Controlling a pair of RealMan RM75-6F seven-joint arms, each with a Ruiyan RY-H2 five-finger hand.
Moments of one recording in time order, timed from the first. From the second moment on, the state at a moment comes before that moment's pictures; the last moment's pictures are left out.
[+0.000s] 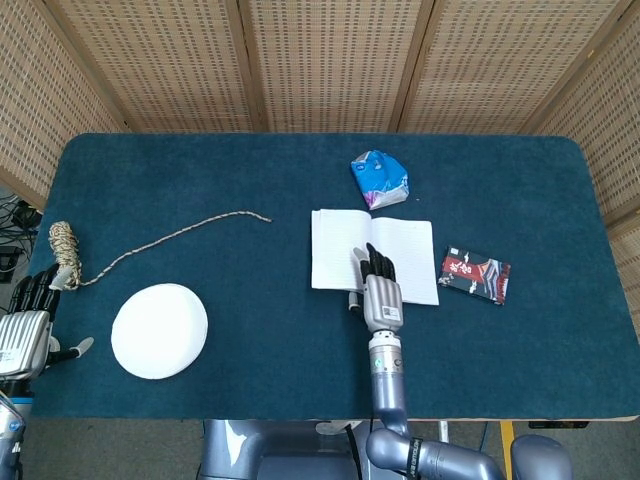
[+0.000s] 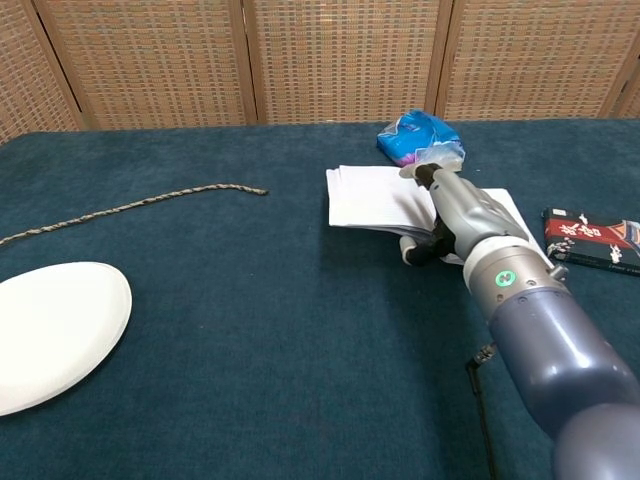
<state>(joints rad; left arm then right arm) -0.13 -1.23 -0.07 -1.60 1.41 1.44 0.10 0.58 -2.13 0.42 -1.30 -1.02 1.32 -0.41</state>
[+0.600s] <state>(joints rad) -0.13 -1.23 -0.07 -1.60 1.42 1.44 0.10 0.57 -2.15 0.48 -1.30 -1.00 1.41 -0.43</state>
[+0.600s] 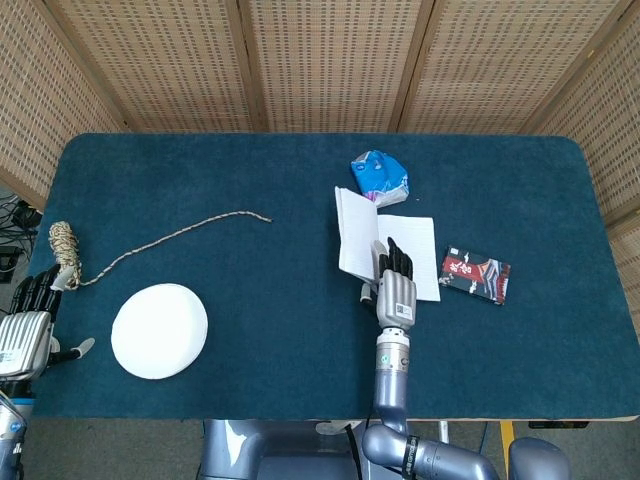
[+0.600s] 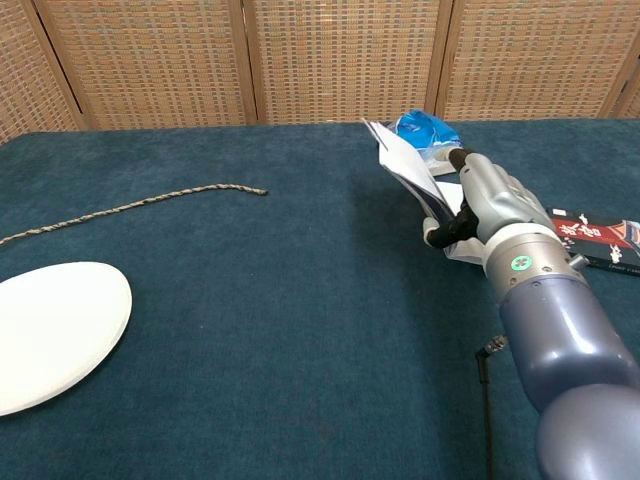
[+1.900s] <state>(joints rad) -0.12 -1.23 -0.06 -1.61 1.44 1.46 0.10 0.52 -2.05 0.52 -1.36 -0.99 1.50 -0.44</state>
